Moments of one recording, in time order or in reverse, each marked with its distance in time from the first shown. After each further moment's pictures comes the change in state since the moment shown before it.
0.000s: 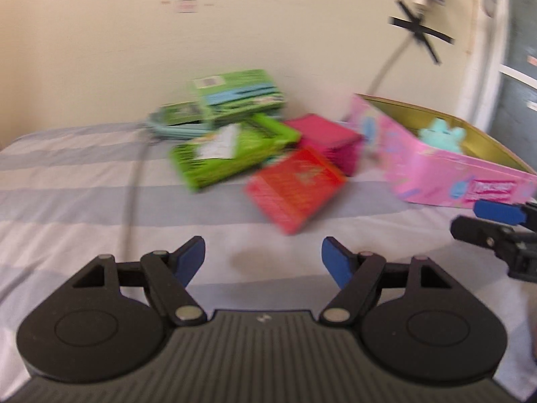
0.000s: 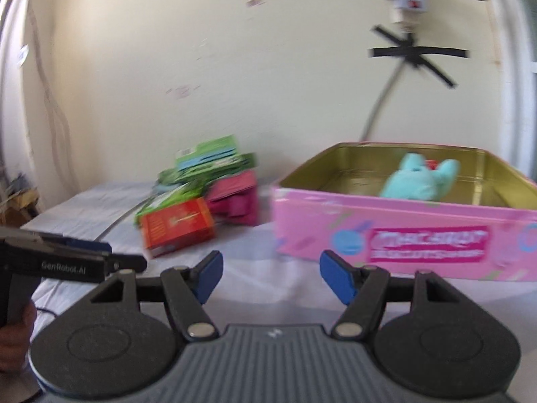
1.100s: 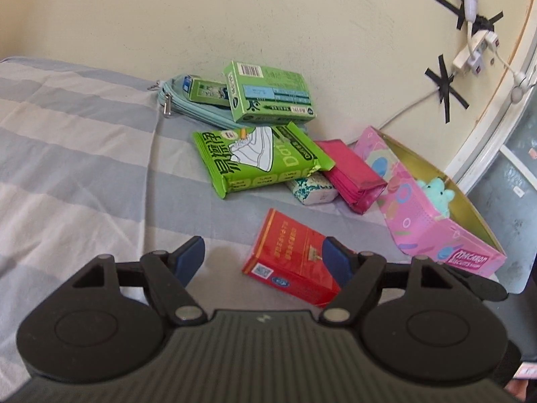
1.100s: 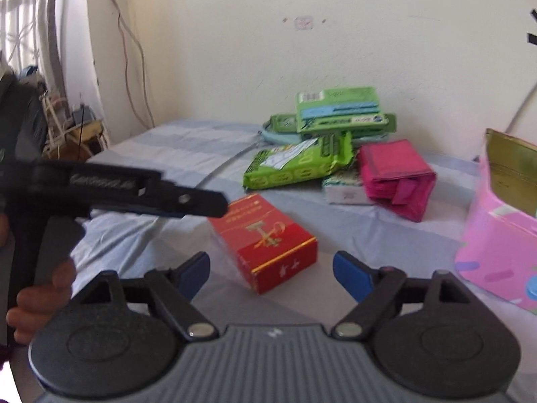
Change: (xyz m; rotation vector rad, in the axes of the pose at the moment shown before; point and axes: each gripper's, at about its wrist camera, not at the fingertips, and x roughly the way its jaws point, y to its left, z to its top) left arm 0.032 0.065 0.025 -0.260 0.080 -0.232; right arm 0.076 0.084 0.025 -0.147 0.218 0.223
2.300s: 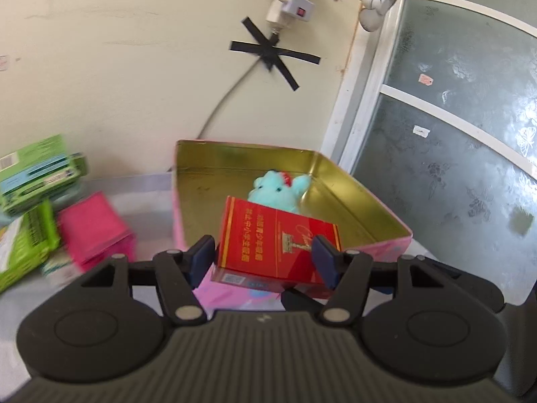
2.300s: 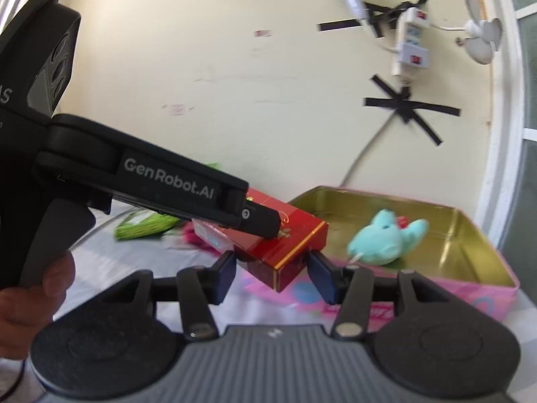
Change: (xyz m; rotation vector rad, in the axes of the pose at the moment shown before) left arm 0.047 -0.234 0.013 0.353 -0.026 -0.240; right arm -0.129 -0.101 -0.036 0.084 -0.320 -0.415
